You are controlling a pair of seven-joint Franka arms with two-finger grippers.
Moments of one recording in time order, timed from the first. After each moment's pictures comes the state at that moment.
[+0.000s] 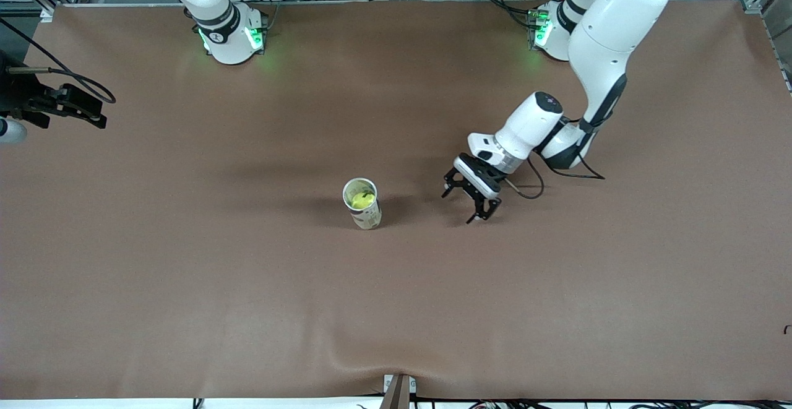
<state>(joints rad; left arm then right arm) -0.20 0.64 -0.24 -2.22 0.45 3.55 0.01 0.01 0.02 0.01 -1.49 -0.02 1.44 0.02</state>
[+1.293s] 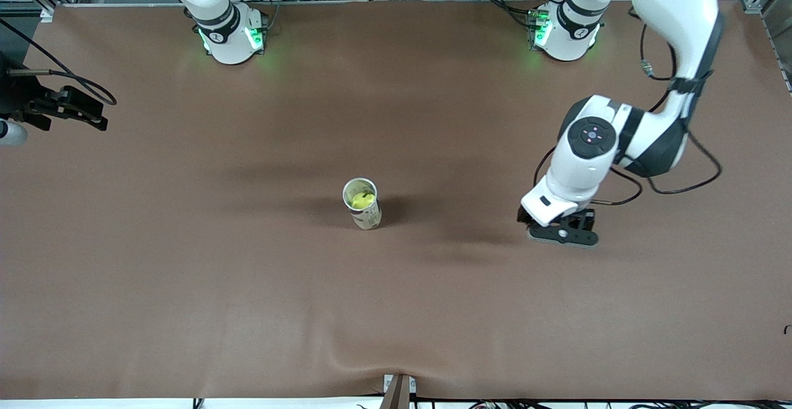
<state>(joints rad) -0.06 0.41 -0.31 -1.73 0.35 2.15 -0.35 0.01 0.03 0.01 -1.49 -0.02 1.45 0.02</state>
